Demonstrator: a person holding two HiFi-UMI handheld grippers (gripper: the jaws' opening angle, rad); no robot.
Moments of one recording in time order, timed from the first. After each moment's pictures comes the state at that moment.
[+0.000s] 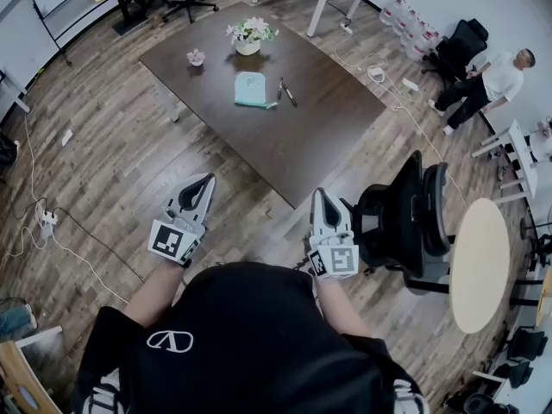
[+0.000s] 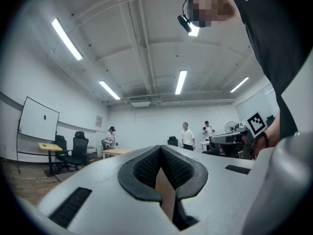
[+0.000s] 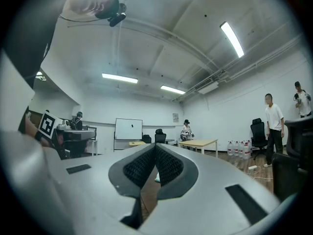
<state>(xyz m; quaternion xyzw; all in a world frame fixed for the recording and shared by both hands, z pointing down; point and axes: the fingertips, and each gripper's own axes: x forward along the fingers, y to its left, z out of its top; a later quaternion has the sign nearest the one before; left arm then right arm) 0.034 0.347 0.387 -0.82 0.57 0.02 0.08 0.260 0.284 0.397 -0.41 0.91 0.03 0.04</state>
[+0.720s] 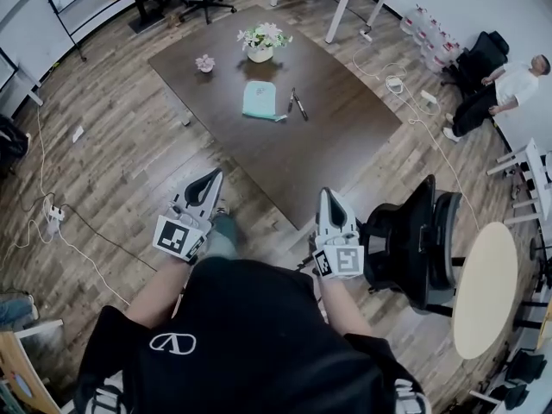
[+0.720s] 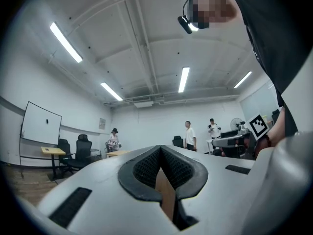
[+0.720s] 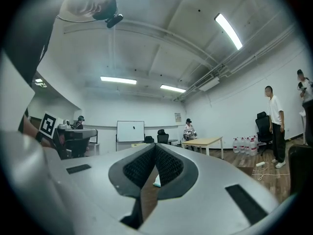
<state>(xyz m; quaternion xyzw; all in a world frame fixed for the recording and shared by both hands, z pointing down) 0.029 0.262 0.391 -0.80 0.59 0.02 0.09 0.251 0.193 0.419 -0.39 0.92 0.01 0.06</state>
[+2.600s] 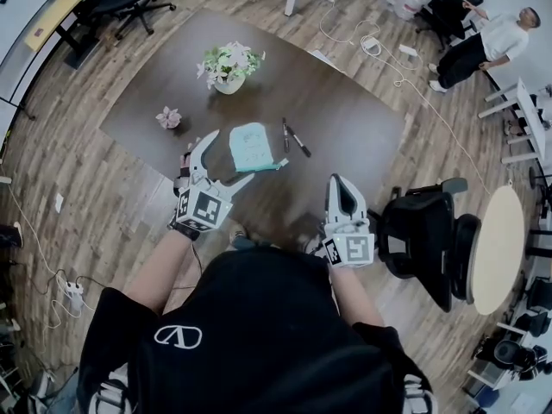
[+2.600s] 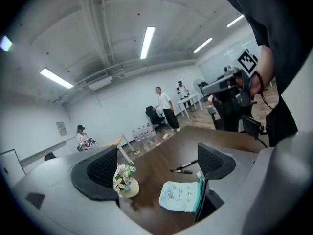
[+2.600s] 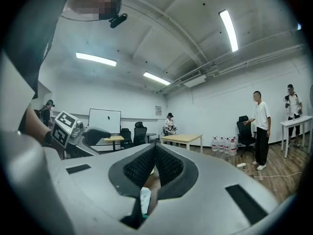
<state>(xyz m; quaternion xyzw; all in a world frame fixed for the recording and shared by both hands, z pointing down) -0.108 -0.141 0.468 -0.86 0.41 -0.25 0.16 0.098 -0.108 0.423 -0.51 0.86 0.01 0.00</state>
